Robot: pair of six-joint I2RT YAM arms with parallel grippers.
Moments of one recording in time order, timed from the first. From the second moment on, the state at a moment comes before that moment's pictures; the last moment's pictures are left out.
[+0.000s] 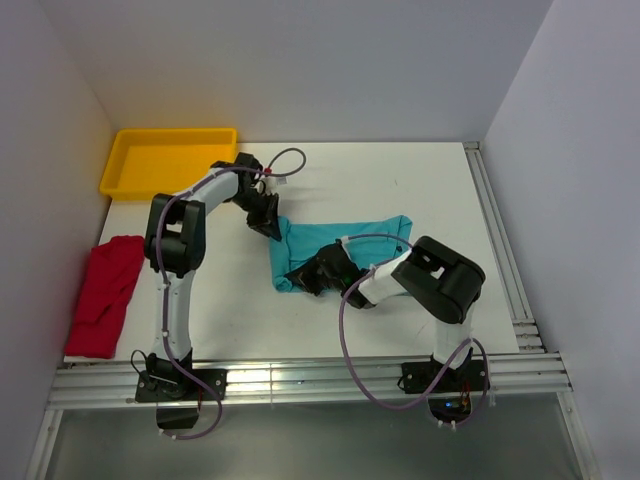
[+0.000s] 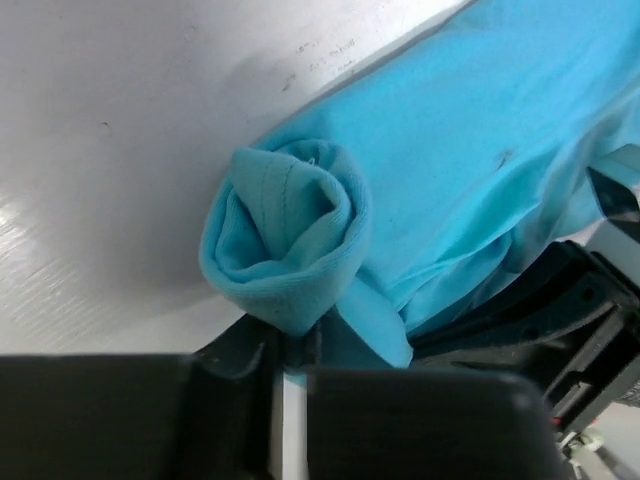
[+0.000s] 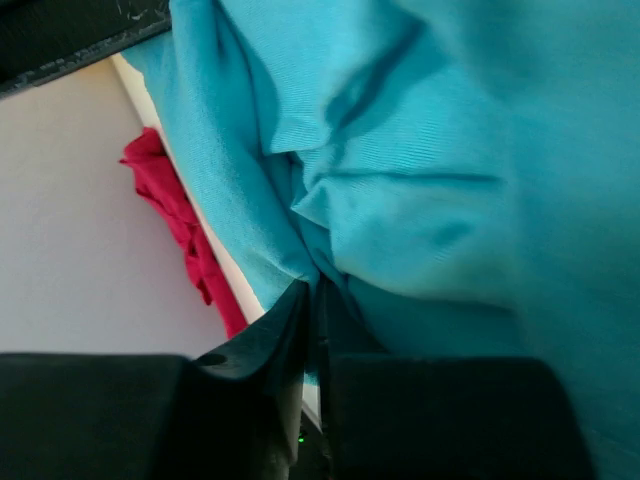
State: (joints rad) left arm -0.28 2.26 1.75 -0.88 0.60 -0.02; right arm 0.85 1.86 0.67 0.61 -0.01 1.57
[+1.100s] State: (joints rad) left arm -0.34 2.31 1.95 -1.14 0.20 0.16; right arm 1.10 1.97 1.48 -0.38 0.48 1.04
